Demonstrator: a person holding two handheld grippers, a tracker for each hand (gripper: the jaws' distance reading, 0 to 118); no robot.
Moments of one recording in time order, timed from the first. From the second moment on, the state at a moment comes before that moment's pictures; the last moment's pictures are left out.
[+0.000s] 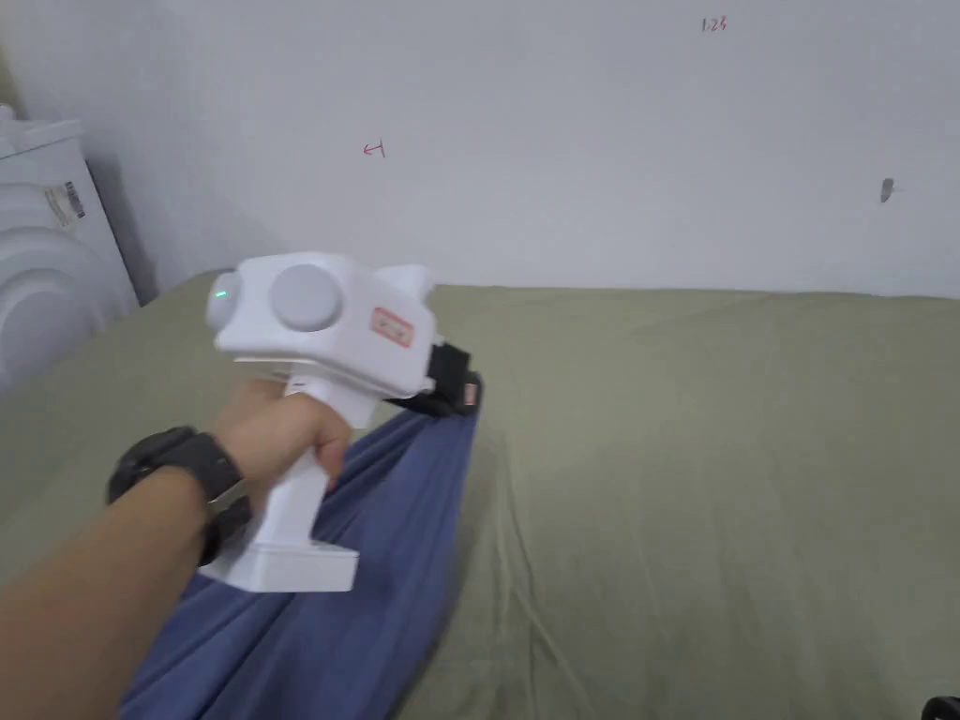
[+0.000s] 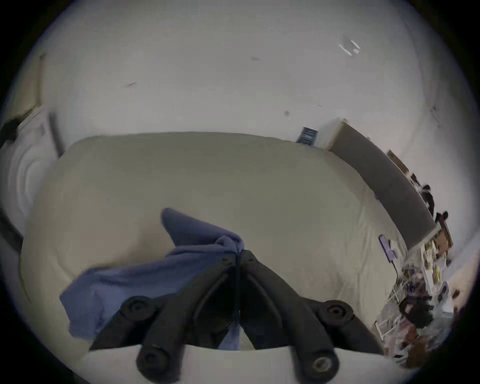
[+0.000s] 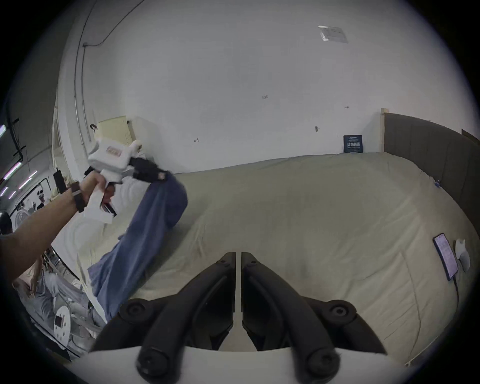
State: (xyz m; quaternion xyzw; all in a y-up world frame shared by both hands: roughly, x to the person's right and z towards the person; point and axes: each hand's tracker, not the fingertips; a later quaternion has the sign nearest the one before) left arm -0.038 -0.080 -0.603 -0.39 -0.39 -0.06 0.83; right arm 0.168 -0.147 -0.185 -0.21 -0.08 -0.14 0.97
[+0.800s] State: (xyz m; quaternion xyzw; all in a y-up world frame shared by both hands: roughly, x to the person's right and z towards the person) left arm 0.294 -0.192 -0.407 -0.44 -0.59 -0.08 0.67; right arm 0.230 -0.112 -0.079 -0.17 -0.21 -0.14 0.95
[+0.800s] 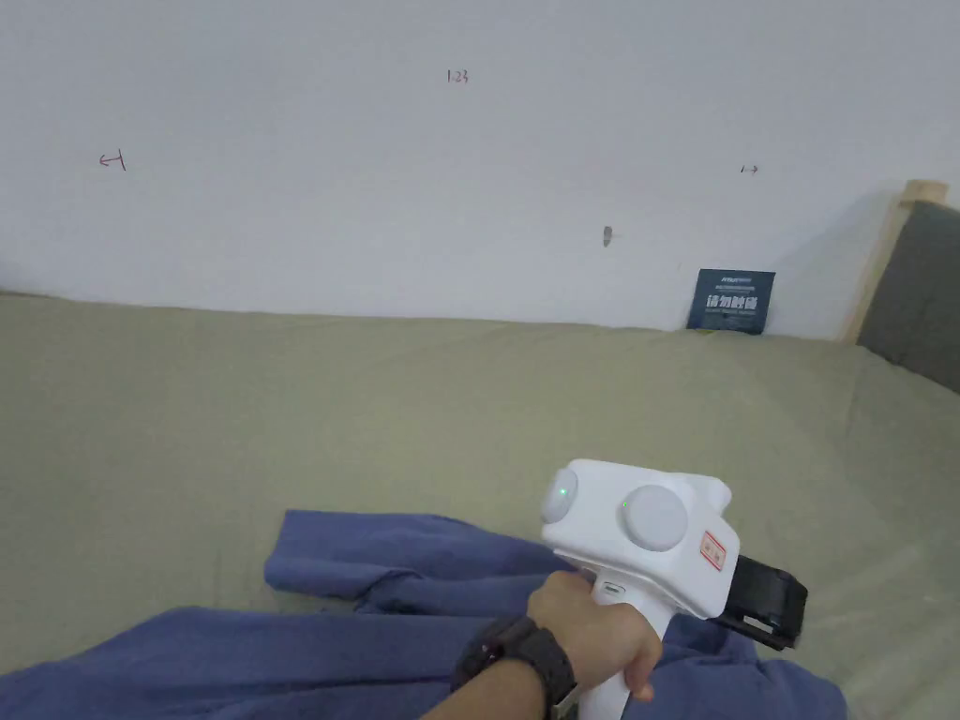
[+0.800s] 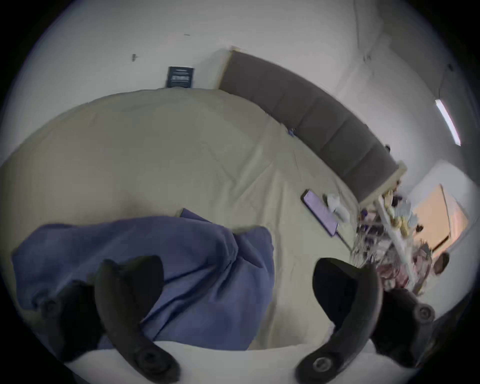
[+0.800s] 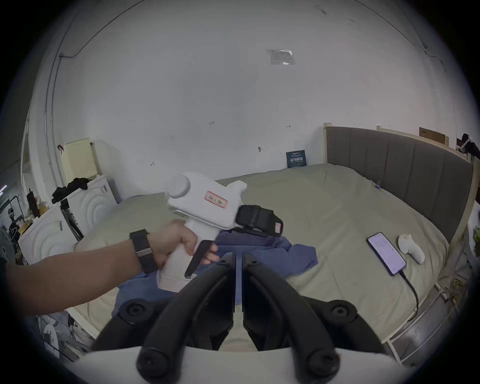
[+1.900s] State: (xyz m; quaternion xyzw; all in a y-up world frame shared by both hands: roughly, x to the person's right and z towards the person) left arm -0.184 -0.189 -0.504 -0.44 -0.27 0.04 0.86; right arm 0.205 -0.148 -0.163 -0.23 -0.13 -0.12 0.96
